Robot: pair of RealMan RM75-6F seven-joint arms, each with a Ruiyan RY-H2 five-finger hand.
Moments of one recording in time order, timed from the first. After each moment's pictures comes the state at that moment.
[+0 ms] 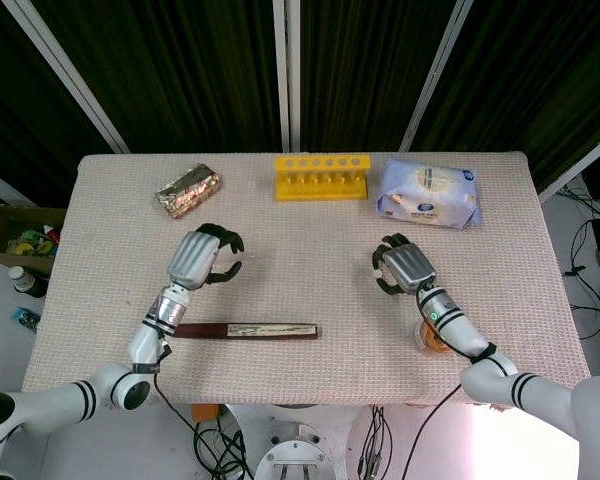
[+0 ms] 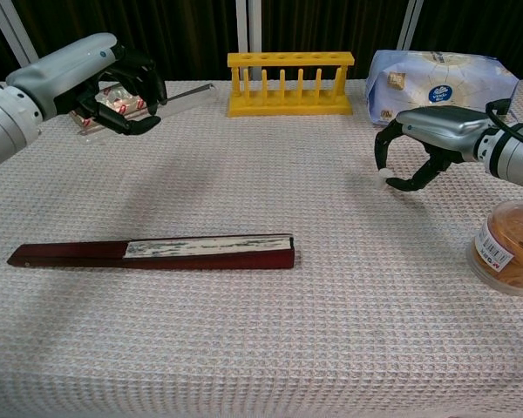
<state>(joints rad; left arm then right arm) -0.68 -1.67 -0.20 -1.26 1.36 1.15 -0.07 0.73 -1.61 0.12 -1.09 -1.36 0.84 0.02</state>
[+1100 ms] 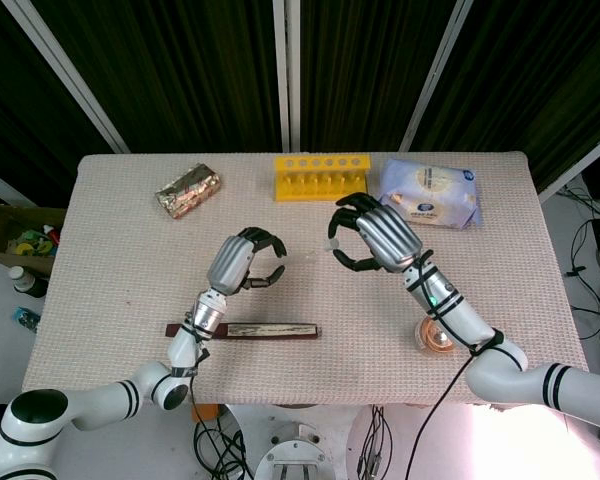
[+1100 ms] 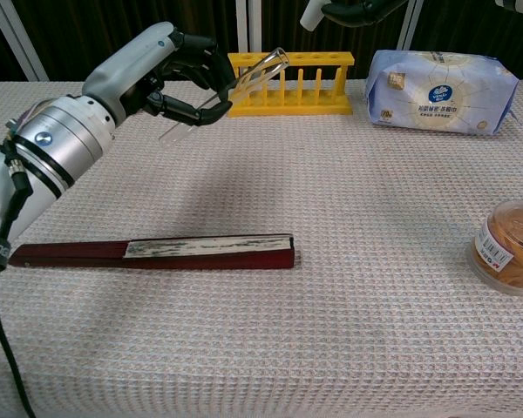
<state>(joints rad) -0.75 -1.89 -0.25 -1.11 1.45 1.24 -0.34 0.81 -1.31 0.30 -1.62 -1.40 0.97 0.16</state>
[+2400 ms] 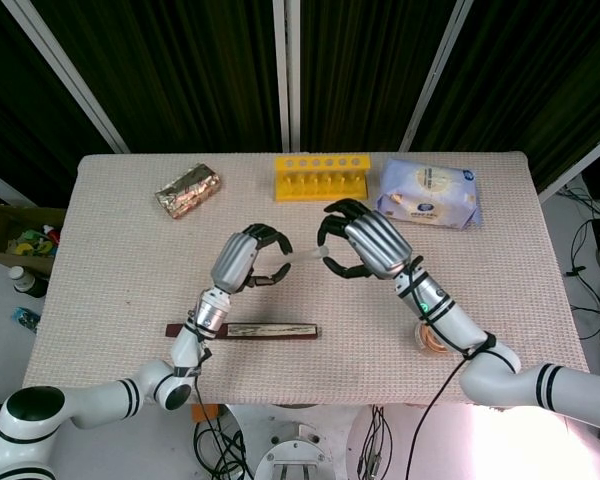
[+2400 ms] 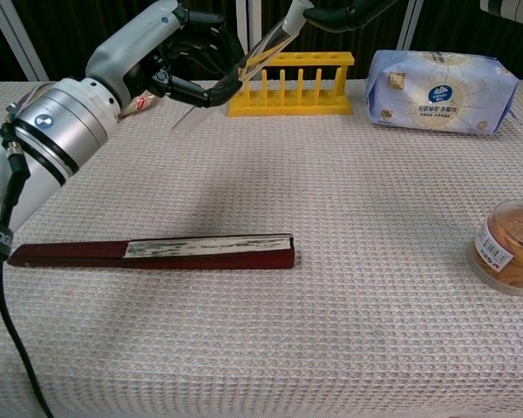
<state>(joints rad) -0.76 -1.87 -0.27 -1.18 1.45 1.24 -0.35 0.84 -1.33 0.27 -1.63 -1.41 1.00 0.14</state>
